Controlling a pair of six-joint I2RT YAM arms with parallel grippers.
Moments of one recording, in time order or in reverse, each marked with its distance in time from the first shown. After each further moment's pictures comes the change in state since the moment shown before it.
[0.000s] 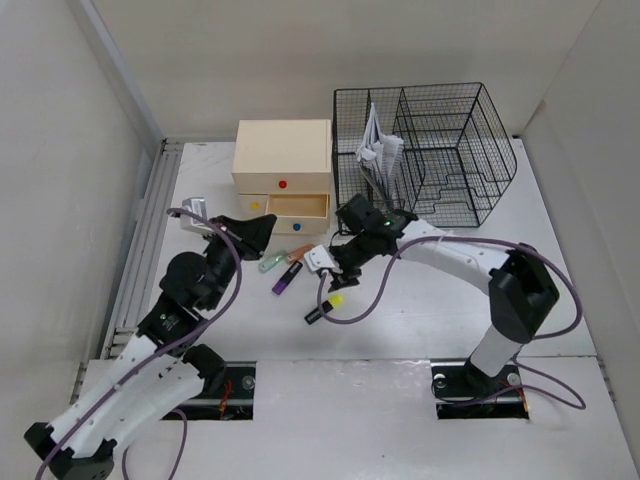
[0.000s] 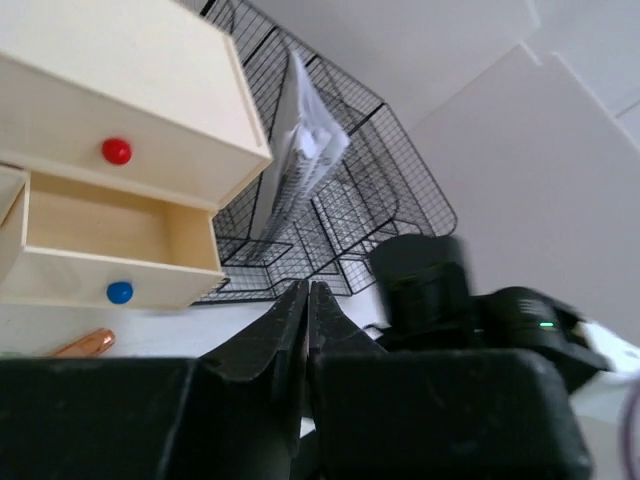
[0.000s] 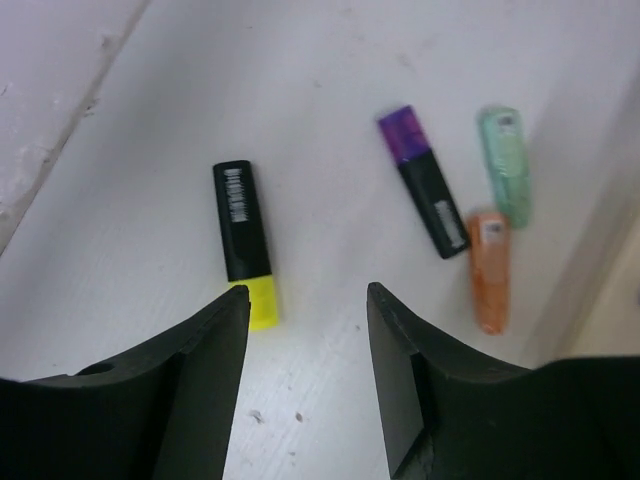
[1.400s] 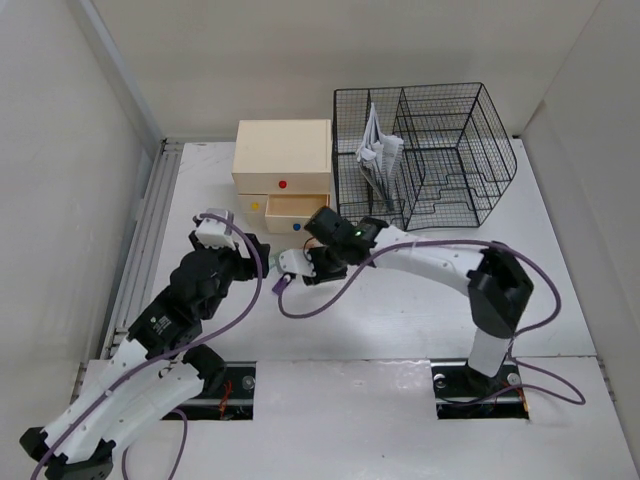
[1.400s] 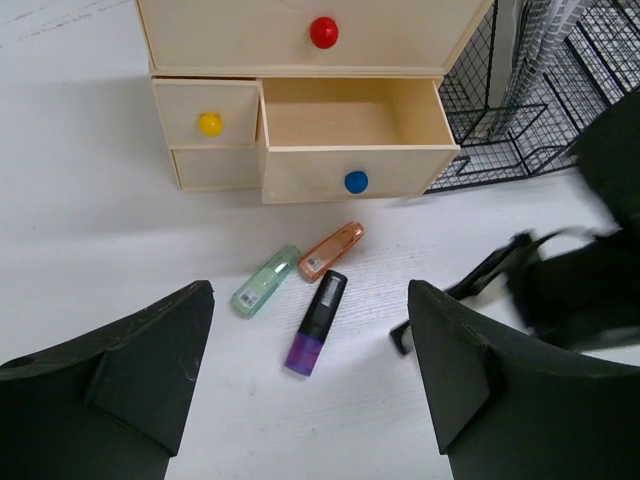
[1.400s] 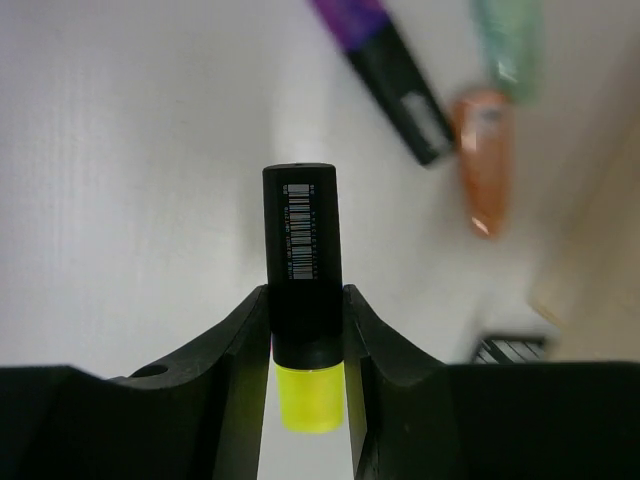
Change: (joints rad) left arm -0.032 -0.041 0.113 -0.513 -0.143 0.453; right arm 0.206 0.195 0.141 -0.037 0.545 0.245
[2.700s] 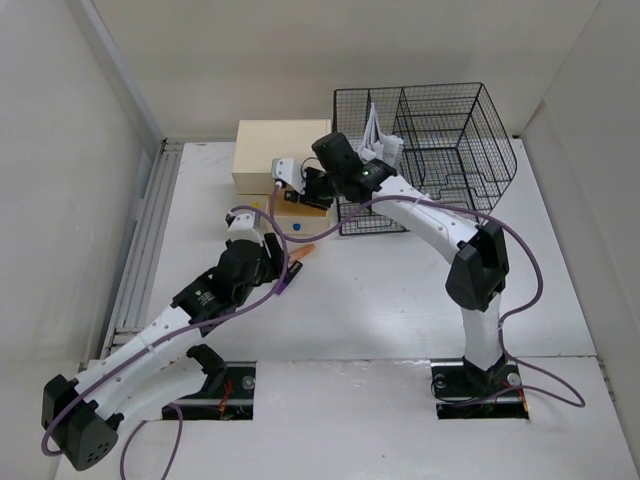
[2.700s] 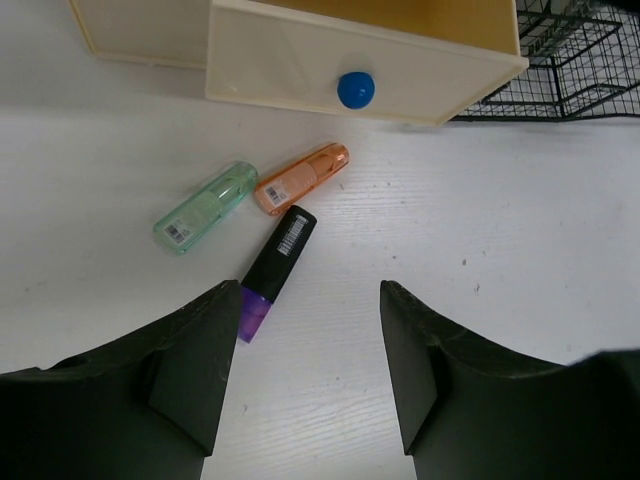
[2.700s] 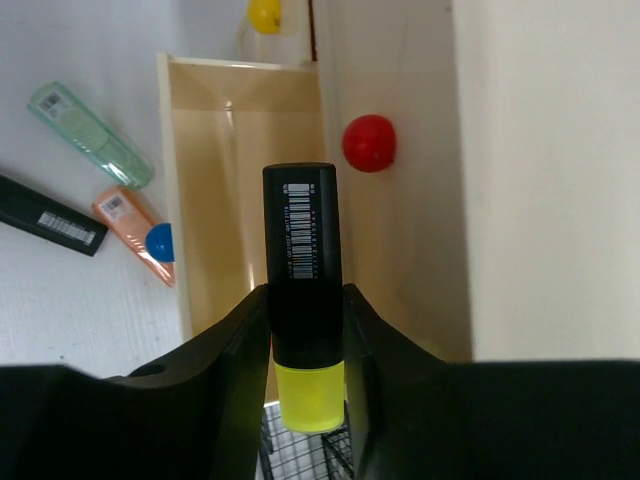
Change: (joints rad) left arm -0.026 0.257 -0.105 0.105 0.034 -0.267; right arm -0.223 0.156 0.513 0.081 -0.022 0.141
